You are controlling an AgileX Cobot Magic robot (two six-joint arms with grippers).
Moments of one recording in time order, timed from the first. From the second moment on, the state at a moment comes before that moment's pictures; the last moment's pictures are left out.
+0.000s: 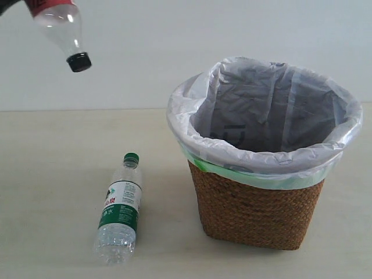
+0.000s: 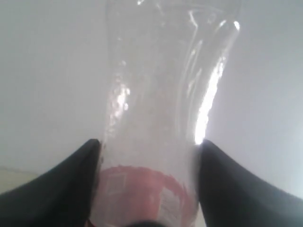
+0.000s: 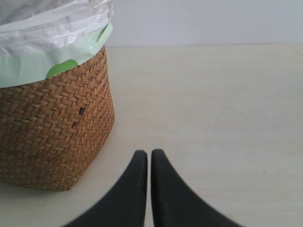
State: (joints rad) left arm 0.02 1.53 -1.25 -1.75 0.60 1.04; right arm 0.08 0.00 0.00 0.00 0.35 0.03
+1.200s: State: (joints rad) left arm 0.00 1.65 -1.85 0.36 1.22 -0.26; right arm 0.08 0.00 0.00 0.00 0.35 0.03
